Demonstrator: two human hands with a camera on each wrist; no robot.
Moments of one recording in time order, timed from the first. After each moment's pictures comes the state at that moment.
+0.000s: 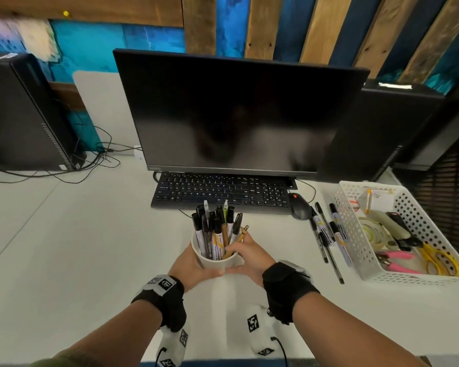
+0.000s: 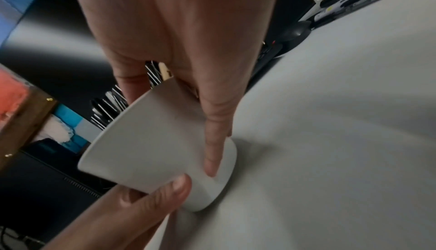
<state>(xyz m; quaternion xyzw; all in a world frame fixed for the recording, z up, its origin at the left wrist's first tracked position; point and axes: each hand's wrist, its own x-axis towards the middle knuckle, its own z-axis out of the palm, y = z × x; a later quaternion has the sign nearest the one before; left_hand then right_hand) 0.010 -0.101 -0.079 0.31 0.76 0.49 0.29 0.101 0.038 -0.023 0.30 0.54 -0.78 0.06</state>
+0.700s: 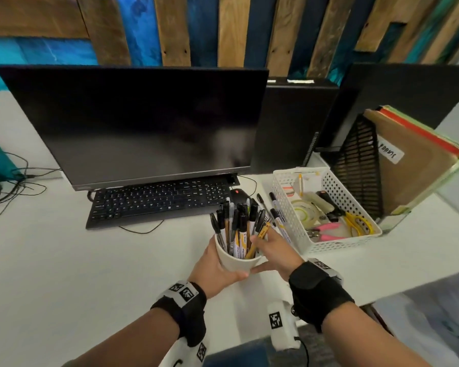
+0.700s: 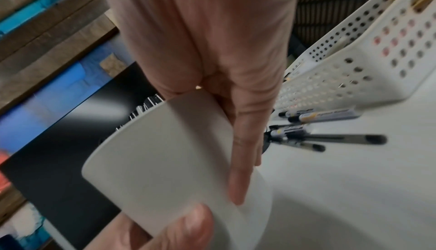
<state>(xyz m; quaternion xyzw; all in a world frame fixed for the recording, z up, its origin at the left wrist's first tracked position) 0.104 0.014 -0.077 0.38 0.71 0.50 0.32 0.222 0.123 0.017 0.42 0.61 -0.67 -0.08</state>
